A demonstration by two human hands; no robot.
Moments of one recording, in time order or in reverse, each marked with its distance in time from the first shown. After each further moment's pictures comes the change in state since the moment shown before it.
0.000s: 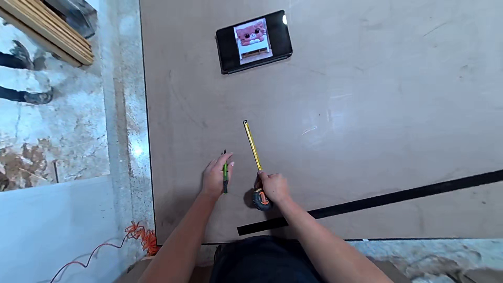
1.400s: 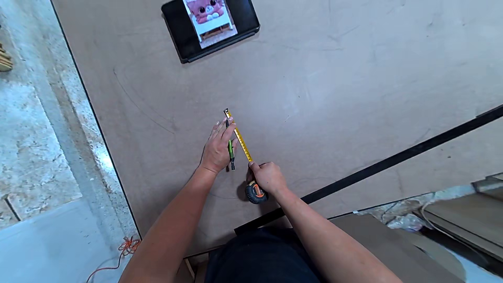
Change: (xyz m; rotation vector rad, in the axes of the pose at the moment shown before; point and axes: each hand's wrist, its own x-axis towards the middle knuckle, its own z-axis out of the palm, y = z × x) left_hand 0.105 0.001 0.059 0.131 -0.091 0.496; right_hand 0.009 -0.012 -0.021 0.031 -0.005 0.093
